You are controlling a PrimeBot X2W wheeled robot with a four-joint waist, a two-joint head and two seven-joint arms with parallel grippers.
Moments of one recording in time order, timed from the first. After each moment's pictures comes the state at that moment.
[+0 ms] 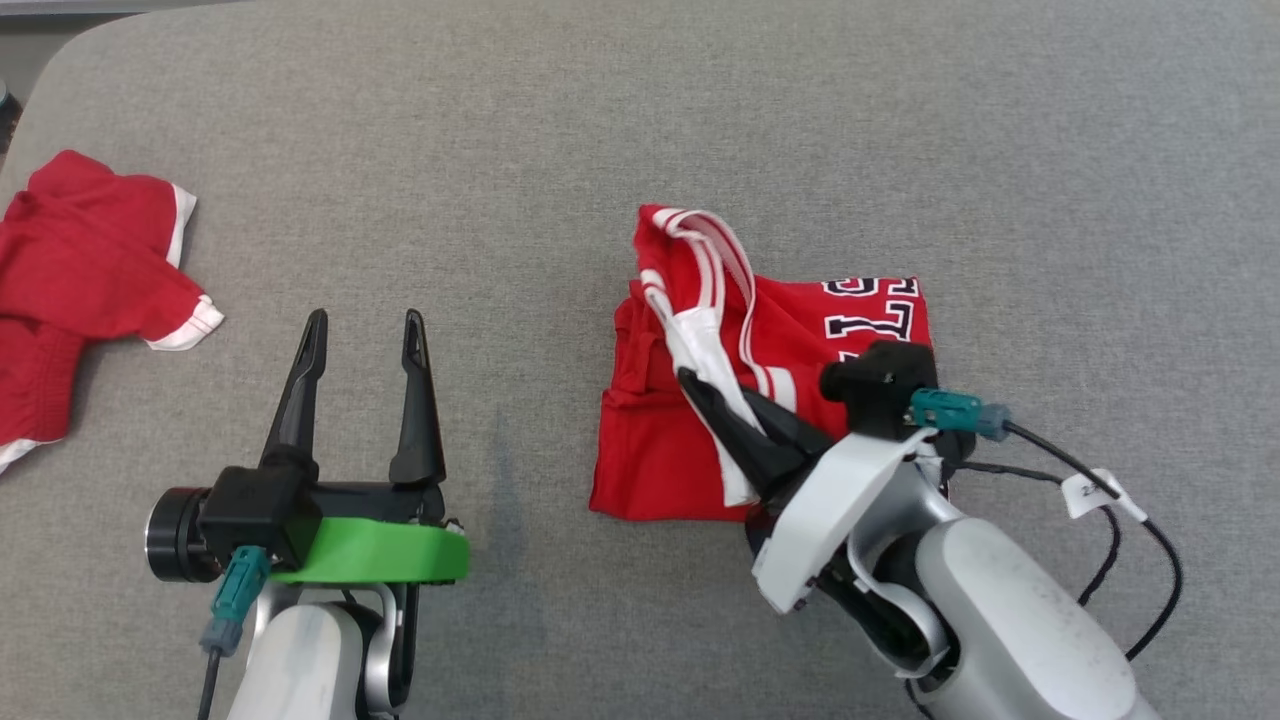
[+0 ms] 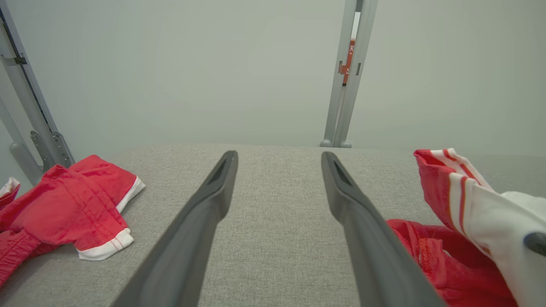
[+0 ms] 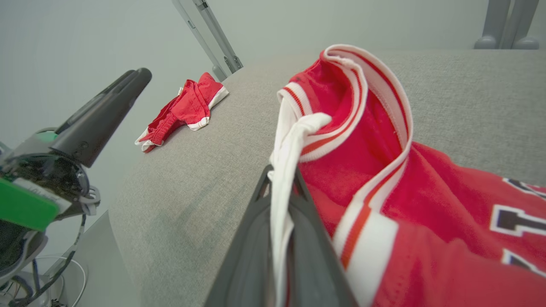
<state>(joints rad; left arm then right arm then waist) -0.19 0.08 -0.20 0.05 -0.22 0.06 -0.26 -0.36 -0.15 0.51 0.04 0.50 0.13 0.17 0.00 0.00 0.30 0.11</state>
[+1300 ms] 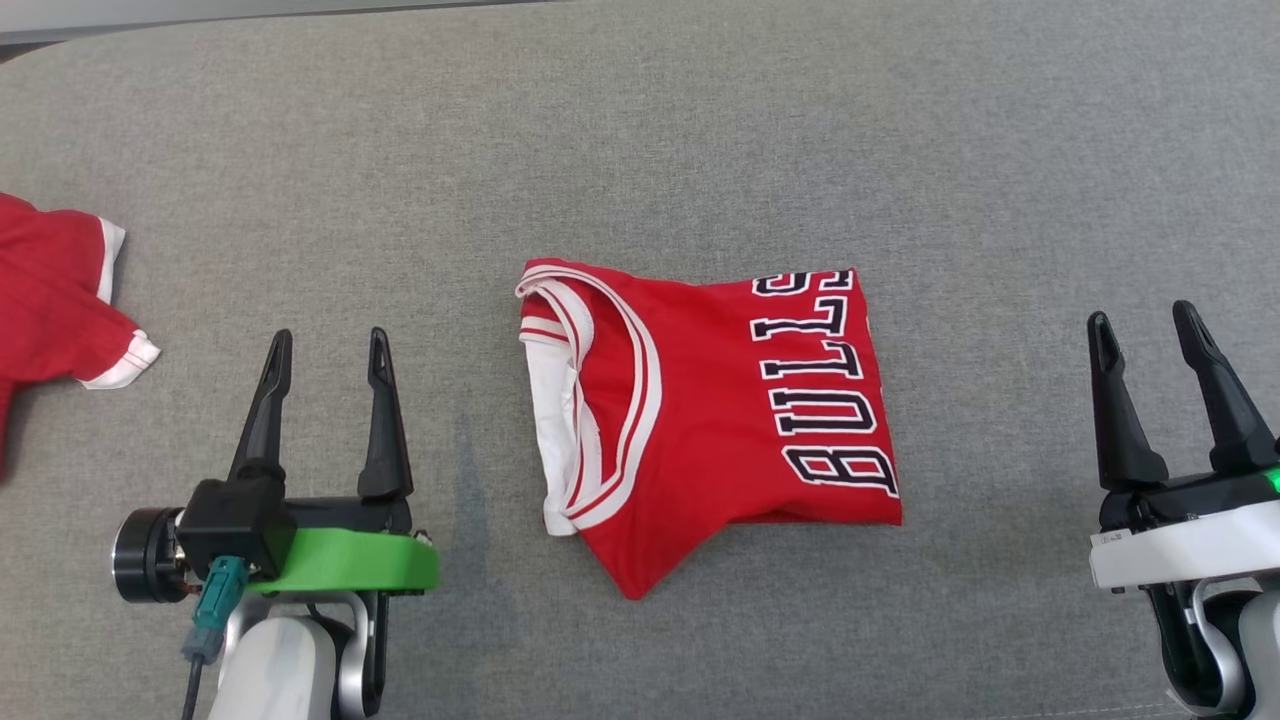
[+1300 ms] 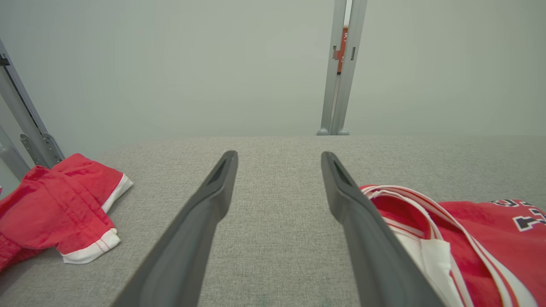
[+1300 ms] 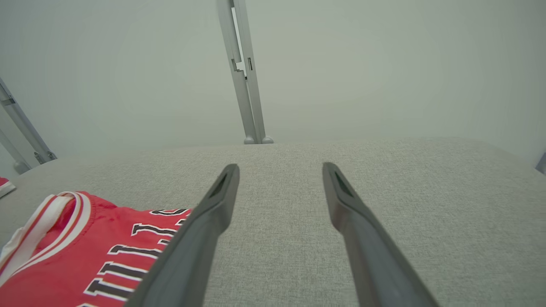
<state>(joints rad) -0.17 0.09 -0.15 0.07 -0.18 0.06 -0.26 -0.05 -0.26 -0.02 -0.09 0.35 0.13 -0.21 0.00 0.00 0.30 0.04</state>
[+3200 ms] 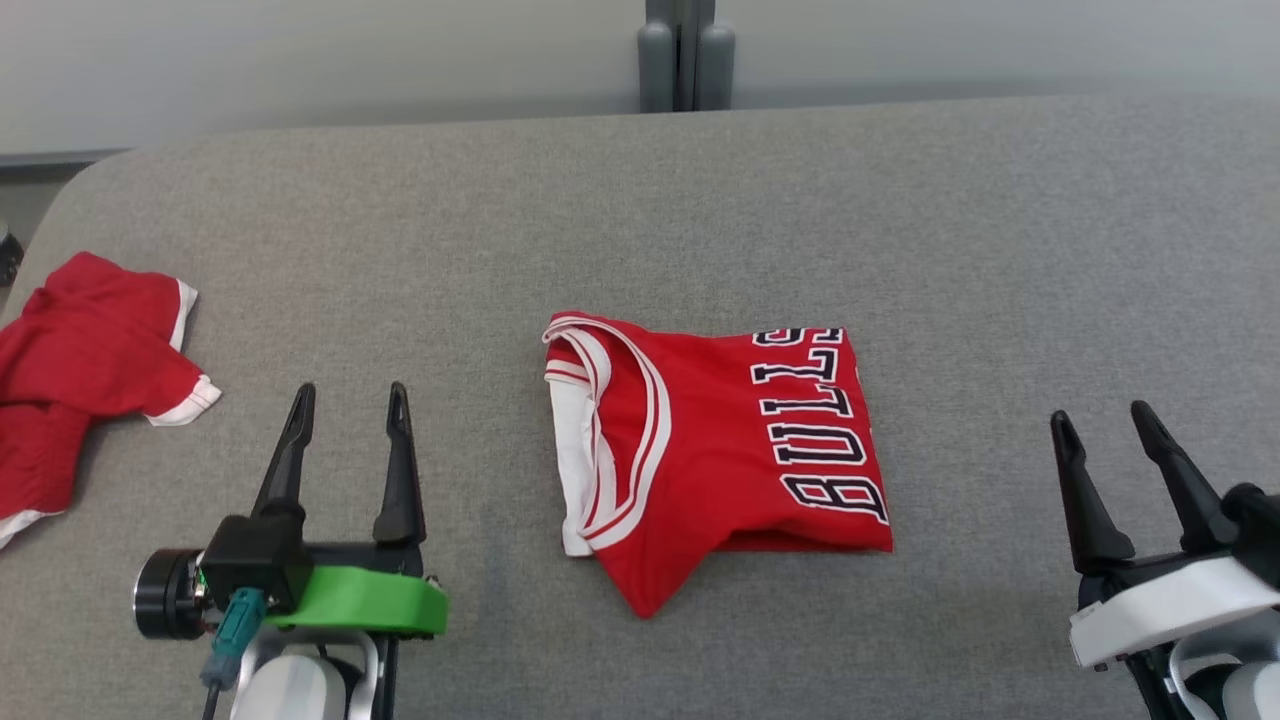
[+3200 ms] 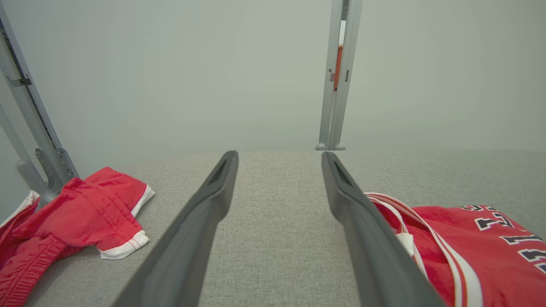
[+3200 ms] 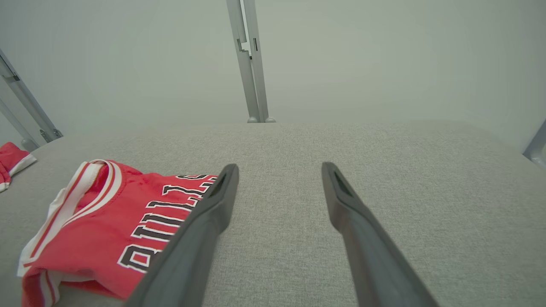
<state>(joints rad) -0.10 0.12 -0.18 0.10 -0.21 0.06 -0.26 0.09 -0.23 -0.03 -0.11 0.32 0.13 -0.09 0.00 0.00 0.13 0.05</state>
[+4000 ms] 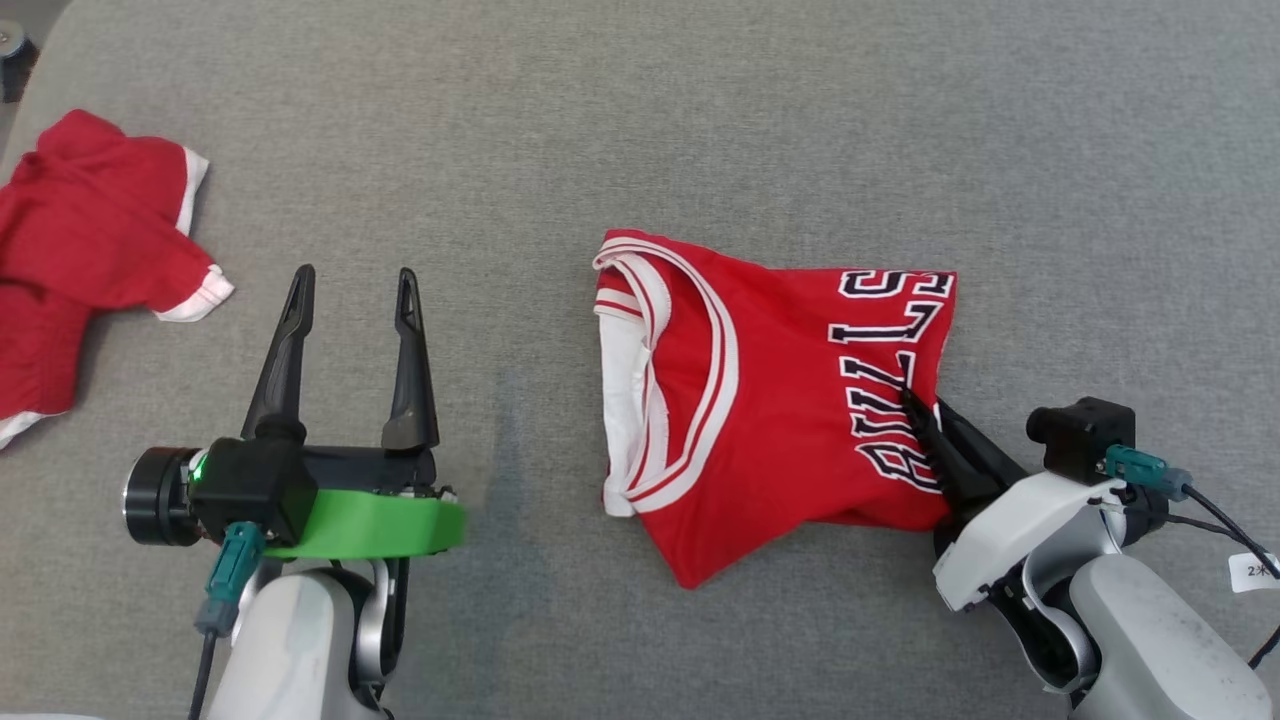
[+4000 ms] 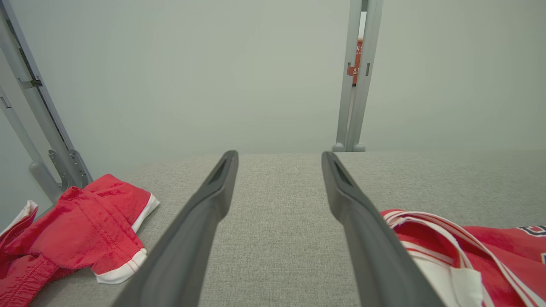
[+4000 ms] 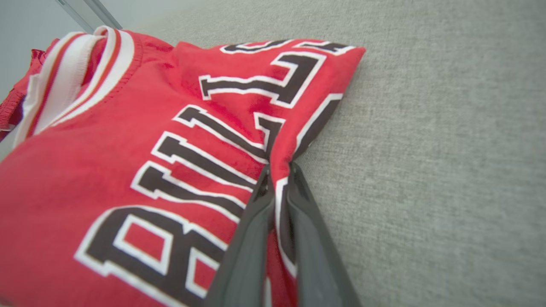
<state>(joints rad) -0.24 0.07 -0.18 0.03 -0.15 0.04 -0.26 -0.26 -0.30 0.37 0.32 0.52 0.13 -0.09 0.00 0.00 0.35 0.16</state>
